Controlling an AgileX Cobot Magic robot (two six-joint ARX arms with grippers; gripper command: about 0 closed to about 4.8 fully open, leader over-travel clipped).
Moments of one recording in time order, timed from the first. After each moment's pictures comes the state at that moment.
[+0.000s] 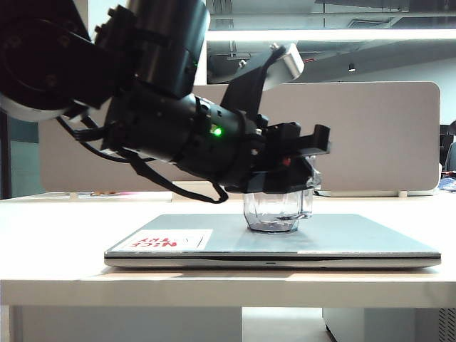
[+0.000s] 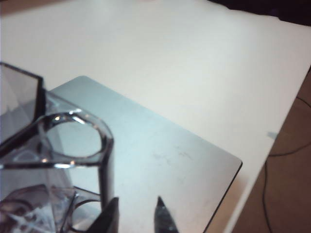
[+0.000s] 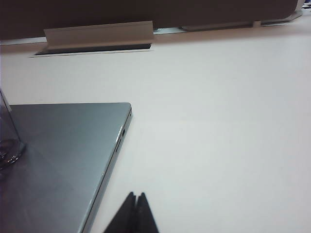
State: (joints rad) left arm -0.90 1.79 0.70 0.84 0.07 0.00; right arm -0.02 0.00 0.01 -0.15 -0.11 0.08
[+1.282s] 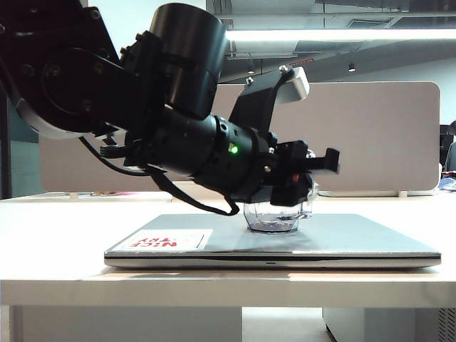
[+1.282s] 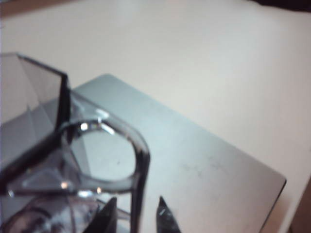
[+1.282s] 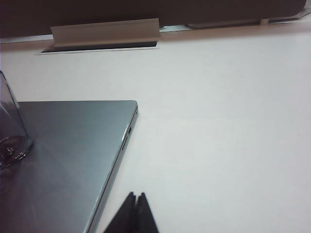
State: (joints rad) left arm -0.90 1.87 0.77 0.87 -0.02 0.00; right arm -0.02 0.00 0.01 -0.15 -0.13 0.08
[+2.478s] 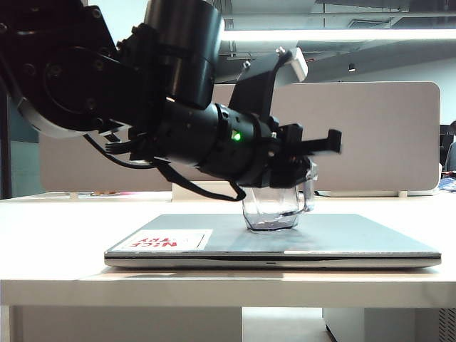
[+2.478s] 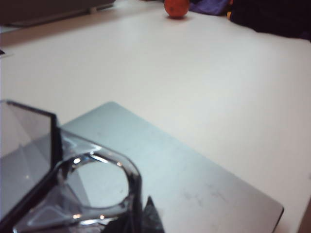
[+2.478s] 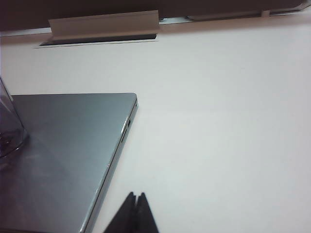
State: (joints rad) left arm -0.90 1.87 0.77 0.94 -0.02 0.00; right arm -0.02 0.00 0.01 -0.17 -0.13 0.08
